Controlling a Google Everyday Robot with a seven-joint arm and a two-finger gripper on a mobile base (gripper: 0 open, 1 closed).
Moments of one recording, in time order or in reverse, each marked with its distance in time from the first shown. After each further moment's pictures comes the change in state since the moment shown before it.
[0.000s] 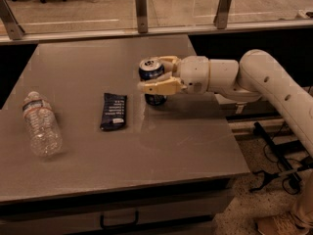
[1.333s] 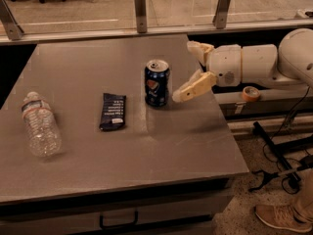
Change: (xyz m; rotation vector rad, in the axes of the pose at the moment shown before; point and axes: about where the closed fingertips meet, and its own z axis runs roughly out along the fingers) arm -0.006 -0.012 -0.069 0.120 0.223 0.019
